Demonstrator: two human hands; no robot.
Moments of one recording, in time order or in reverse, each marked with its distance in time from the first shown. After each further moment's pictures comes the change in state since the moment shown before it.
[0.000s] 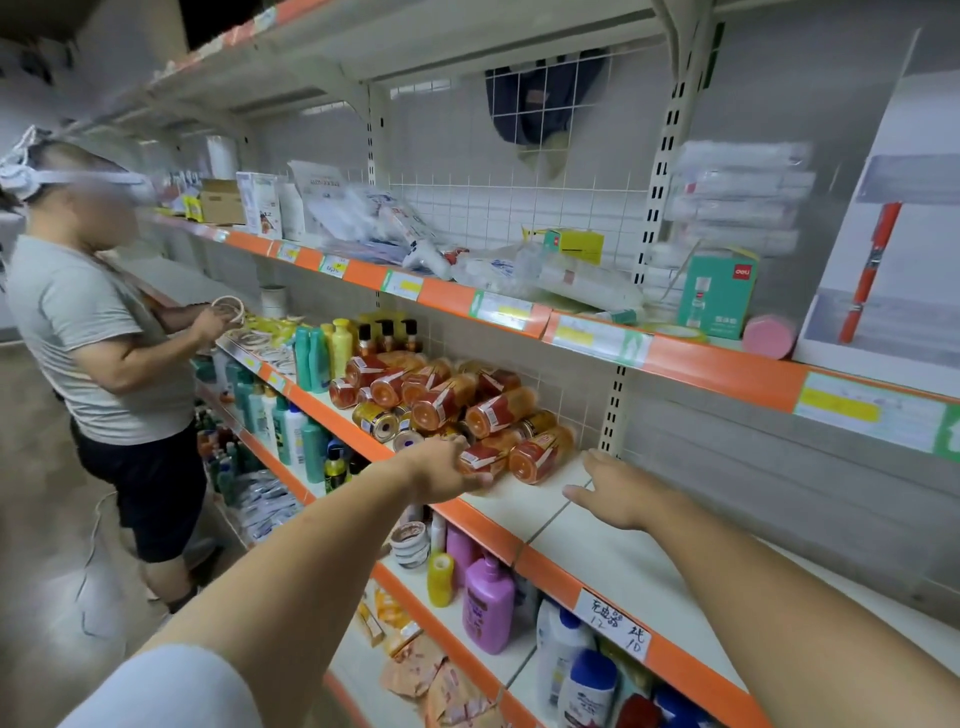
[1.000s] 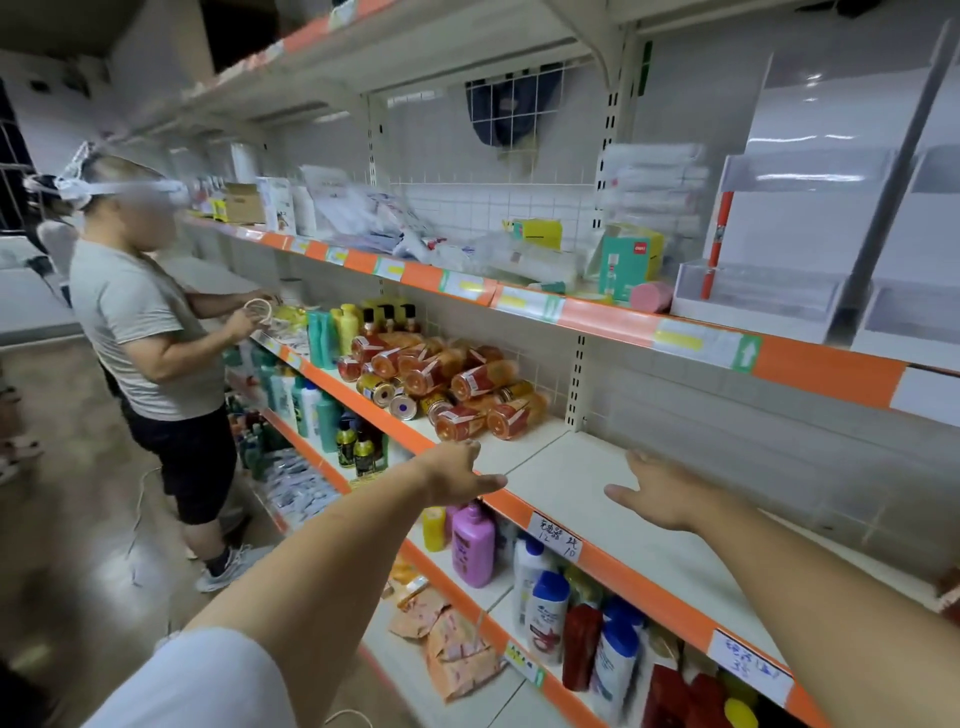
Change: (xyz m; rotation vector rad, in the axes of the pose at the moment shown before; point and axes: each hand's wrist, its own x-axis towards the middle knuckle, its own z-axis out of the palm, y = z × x) left_hand -0.107 0.122 0.039 -0.028 -0.008 -0.080; right_hand -0.148 0.095 0.002 0.043 -0.038 0.084
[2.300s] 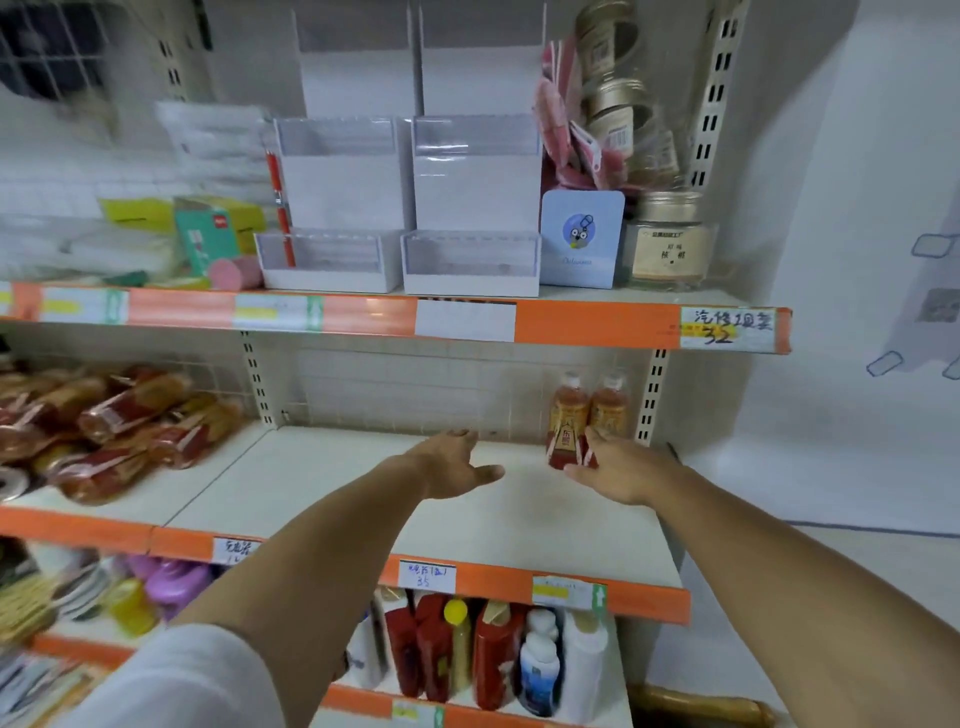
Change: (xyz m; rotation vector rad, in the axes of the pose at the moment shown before) left_hand 0.034 0.362 0.119 0.125 -0.177 0.654; right_hand -0.228 0.271 -0.005 0.040 0.095 0.525
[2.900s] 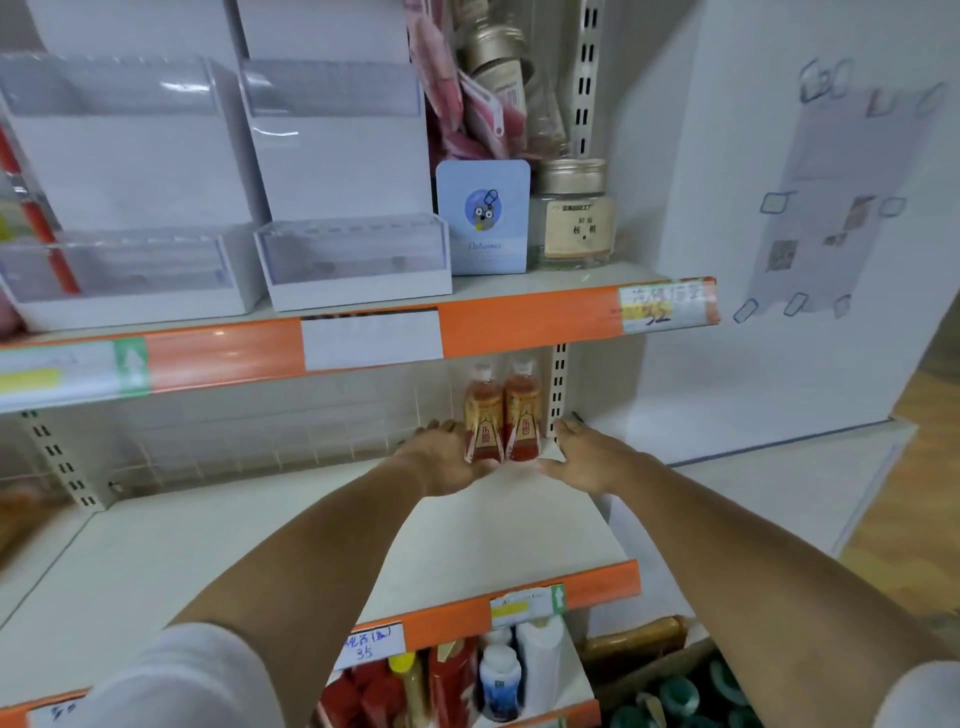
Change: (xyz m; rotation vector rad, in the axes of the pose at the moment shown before) left_hand 0.114 0.039 0.028 0.095 -0.031 0.272; right_hand 0.007 0.041 0.017 0.089 0.004 0.248
